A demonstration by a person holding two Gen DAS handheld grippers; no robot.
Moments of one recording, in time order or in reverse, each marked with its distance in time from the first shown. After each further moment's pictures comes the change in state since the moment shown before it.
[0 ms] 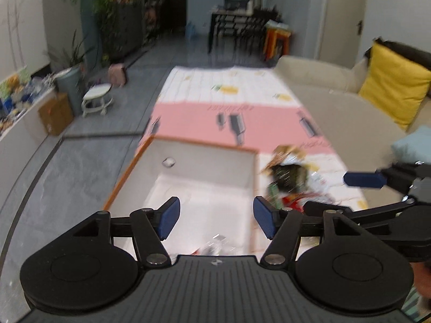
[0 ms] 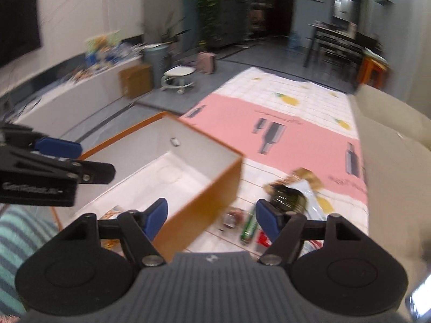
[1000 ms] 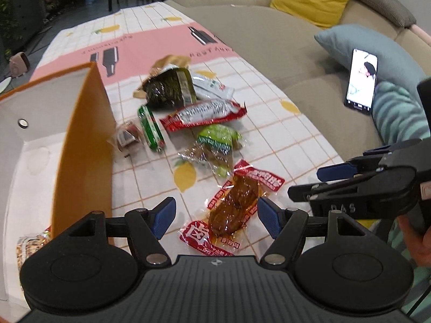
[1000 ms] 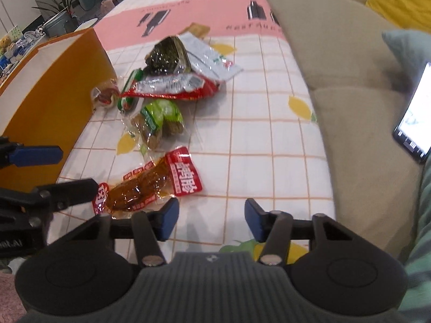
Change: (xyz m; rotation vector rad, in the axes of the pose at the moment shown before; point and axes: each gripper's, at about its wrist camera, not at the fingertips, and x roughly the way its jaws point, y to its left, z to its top) left arm 0.103 -0.115 -0.085 0.279 0.270 -0.296; right arm 0.032 -0.115 -0.147 0.384 0.349 -0.168
